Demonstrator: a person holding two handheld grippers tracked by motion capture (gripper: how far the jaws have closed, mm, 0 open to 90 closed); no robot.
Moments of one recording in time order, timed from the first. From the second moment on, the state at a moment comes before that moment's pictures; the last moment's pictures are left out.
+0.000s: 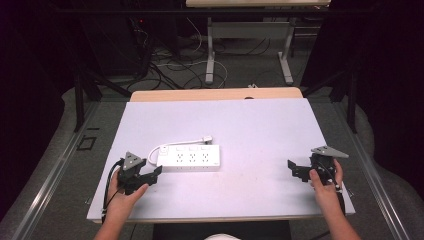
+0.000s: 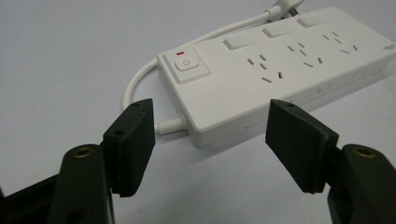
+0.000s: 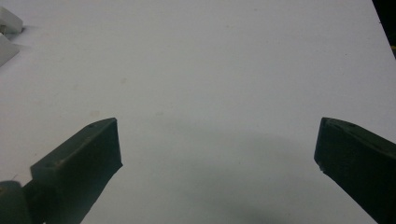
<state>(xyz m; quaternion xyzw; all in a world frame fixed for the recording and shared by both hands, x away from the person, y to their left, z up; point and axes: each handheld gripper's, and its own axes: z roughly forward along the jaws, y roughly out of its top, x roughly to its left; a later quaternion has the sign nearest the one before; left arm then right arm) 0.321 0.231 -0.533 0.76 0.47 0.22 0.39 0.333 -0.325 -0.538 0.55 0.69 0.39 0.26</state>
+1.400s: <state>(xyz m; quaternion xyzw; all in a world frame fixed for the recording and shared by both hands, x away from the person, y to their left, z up) 0.321 0.224 -0.527 0.78 0.47 0.18 0.38 0.334 -0.322 -0.540 0.55 0.70 0.39 0.25</state>
